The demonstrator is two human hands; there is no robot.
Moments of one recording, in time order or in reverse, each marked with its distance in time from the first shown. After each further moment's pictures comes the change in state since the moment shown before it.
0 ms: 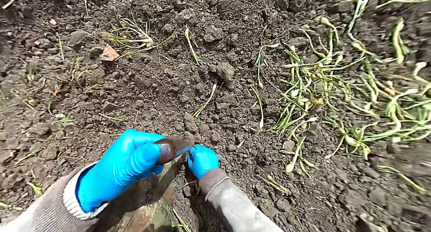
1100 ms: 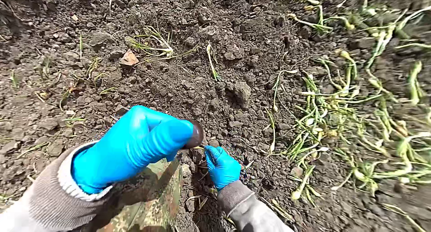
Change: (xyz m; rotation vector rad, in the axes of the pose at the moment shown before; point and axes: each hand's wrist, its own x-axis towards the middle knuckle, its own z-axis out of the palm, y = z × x) left_hand 0.034 0.033 -0.045 0.106 0.062 0.085; right_hand 0.012 0.018 -0.027 0.197 0.640 -0.109
